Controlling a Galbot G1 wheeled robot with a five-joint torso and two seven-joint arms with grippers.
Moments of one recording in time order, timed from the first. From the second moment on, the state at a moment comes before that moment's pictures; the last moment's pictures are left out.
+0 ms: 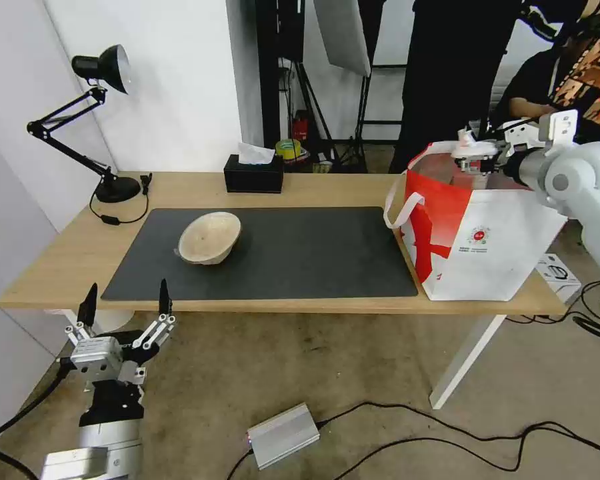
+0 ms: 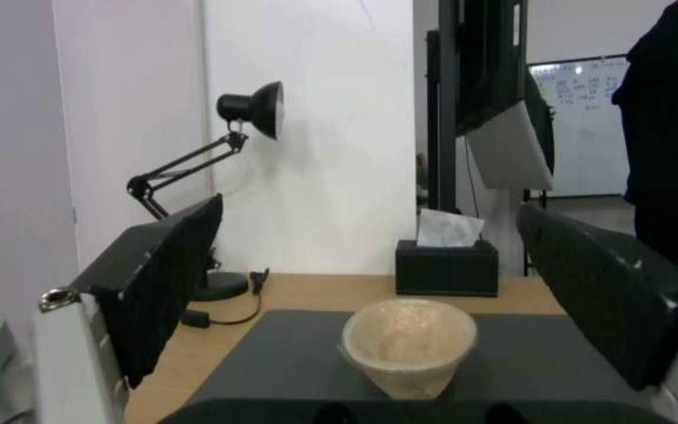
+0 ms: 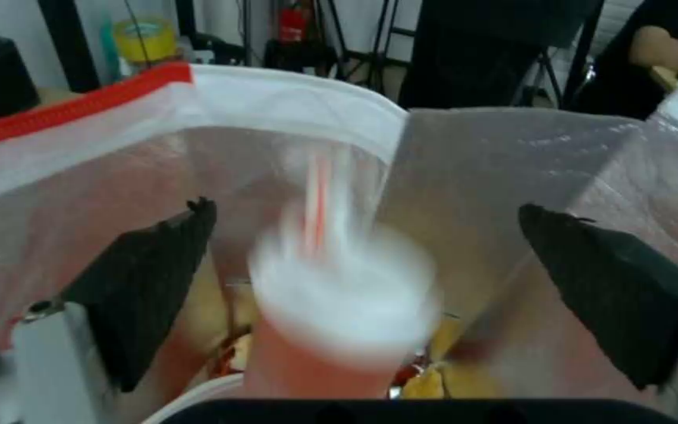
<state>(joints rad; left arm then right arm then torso) 1.82 -1.54 -0.64 -2.39 -0.02 -0.26 -0.09 -0.16 0.62 -0.06 1.48 1.02 -0.72 0.15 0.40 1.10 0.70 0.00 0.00</state>
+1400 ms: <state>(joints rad) 1.82 -1.53 -0.65 -2.40 -0.03 -0.26 -0.09 -0.21 0.61 0.09 1.80 1.14 -0.72 0.28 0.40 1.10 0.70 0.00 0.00</state>
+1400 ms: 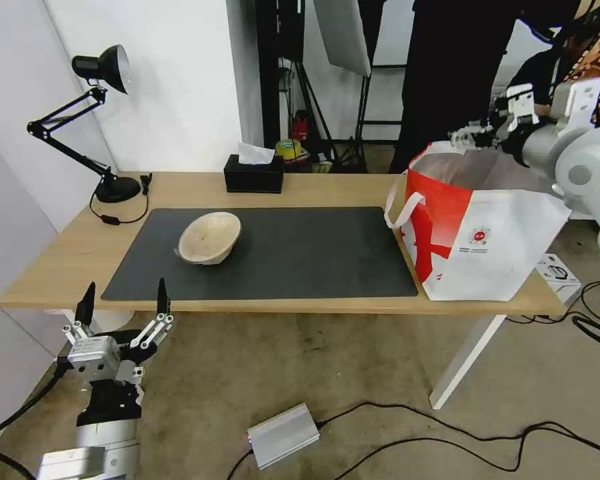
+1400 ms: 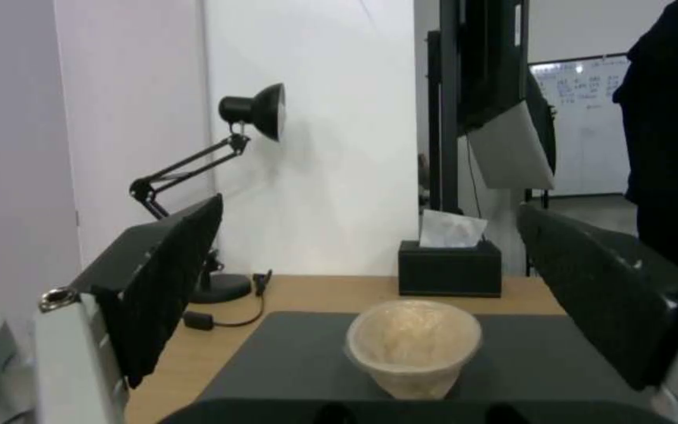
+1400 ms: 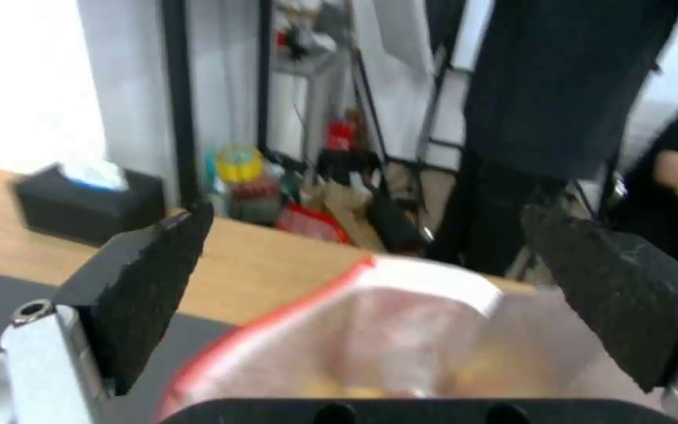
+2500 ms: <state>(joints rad) 1.83 -1.52 -0.66 -2.41 -0.04 -0.25 -0.09 -0.80 0.75 0.18 2.22 0.94 -0.30 0.33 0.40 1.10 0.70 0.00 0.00</state>
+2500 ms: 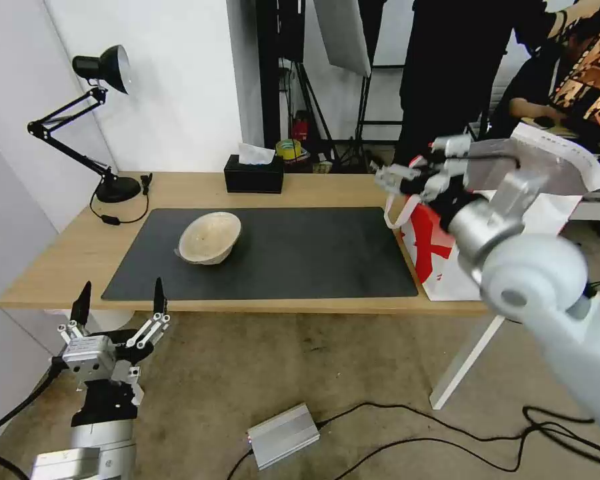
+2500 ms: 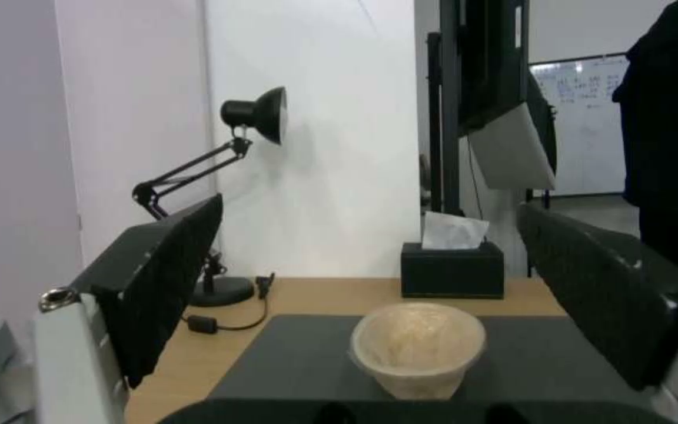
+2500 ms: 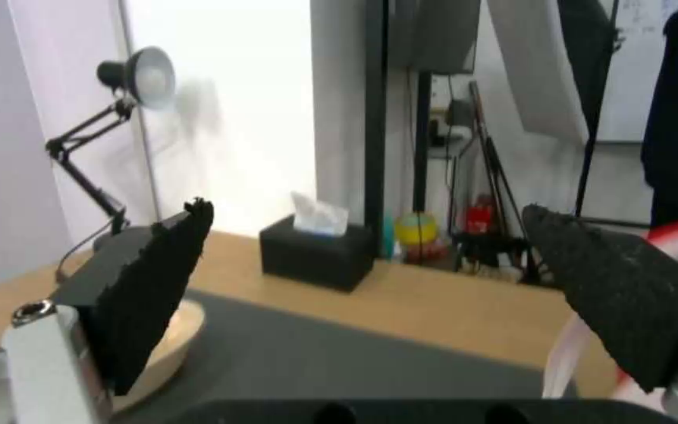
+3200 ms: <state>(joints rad) 1.84 -1.51 -0.66 -2.41 -0.03 -0.25 -0.09 -1.36 0.99 0.29 2.33 0.46 -0.20 0.21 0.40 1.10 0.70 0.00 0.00</state>
